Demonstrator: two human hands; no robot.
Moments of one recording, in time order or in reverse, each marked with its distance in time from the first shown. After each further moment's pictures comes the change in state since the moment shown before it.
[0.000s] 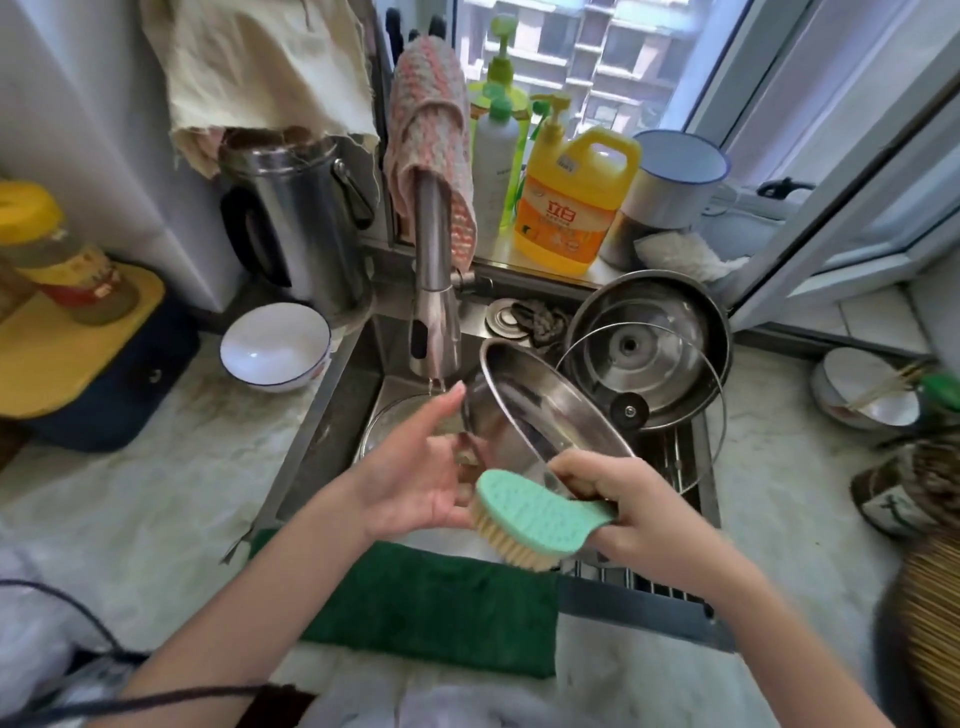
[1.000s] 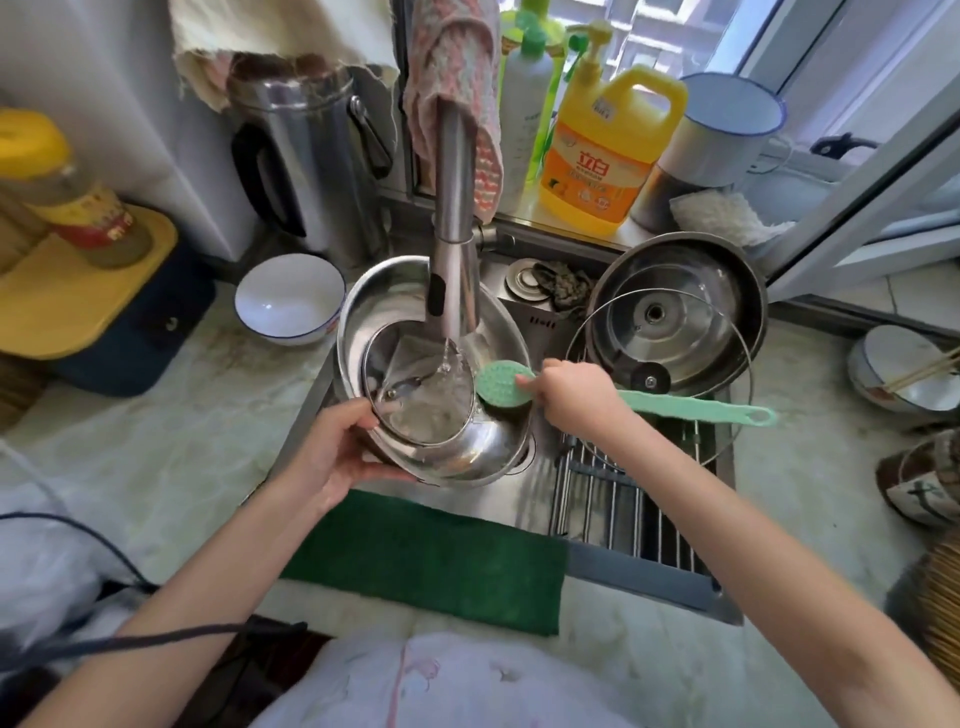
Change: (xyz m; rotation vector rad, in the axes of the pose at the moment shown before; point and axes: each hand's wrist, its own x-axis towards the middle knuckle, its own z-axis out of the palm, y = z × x) left_hand -0.026 -0.016 -0.051 -0.028 0.635 0.395; right_hand 0.119 0.086 0.018 -0.973 -0.117 0.244
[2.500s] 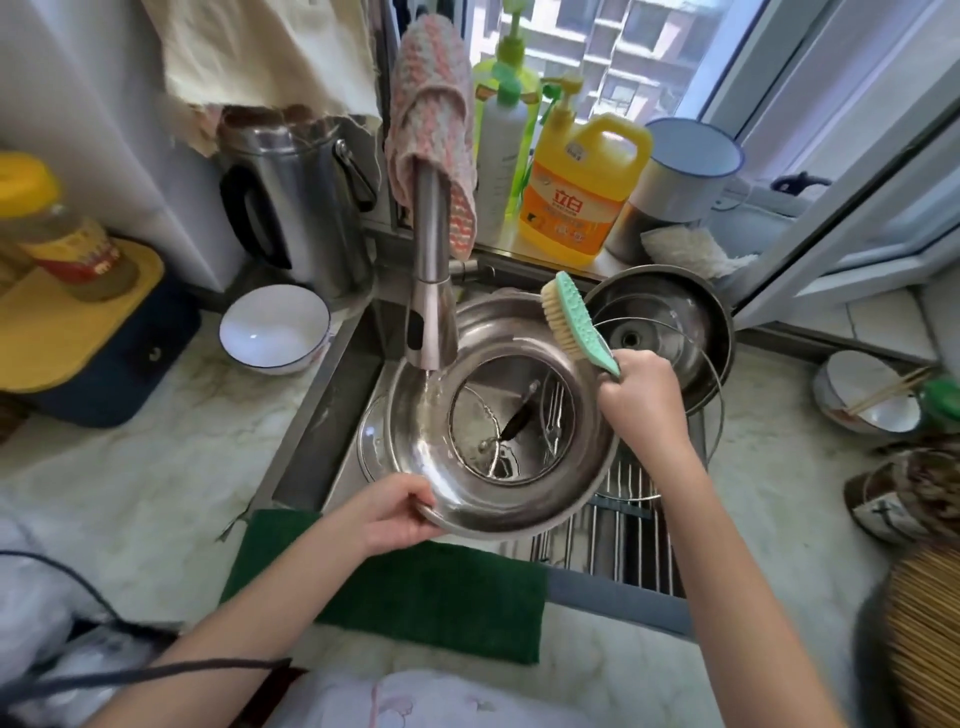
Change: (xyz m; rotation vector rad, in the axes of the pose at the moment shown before) left_hand 0.041 -0.053 0.023 -0.147 -0.110 -0.431; right_hand -0.048 0.039 -0.045 0.639 0.474 0.420
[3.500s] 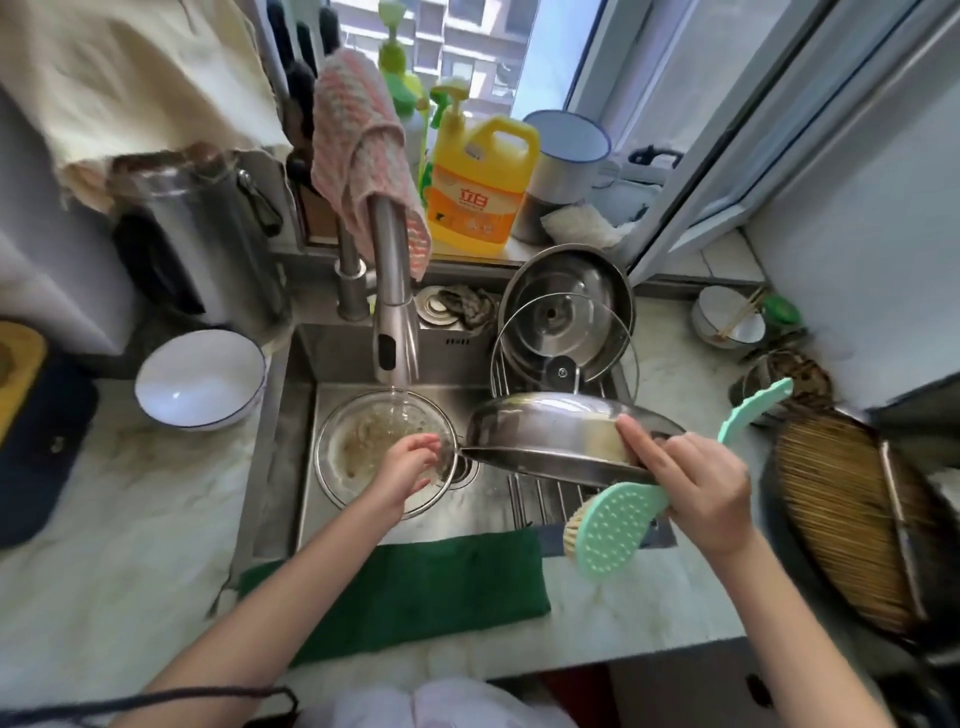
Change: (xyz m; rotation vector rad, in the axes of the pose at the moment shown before) left_hand 0.052 0.021 0.010 0.640 0.036 0.334; right_hand -0.140 0.024 -0.043 -0.486 0.505 -0.741
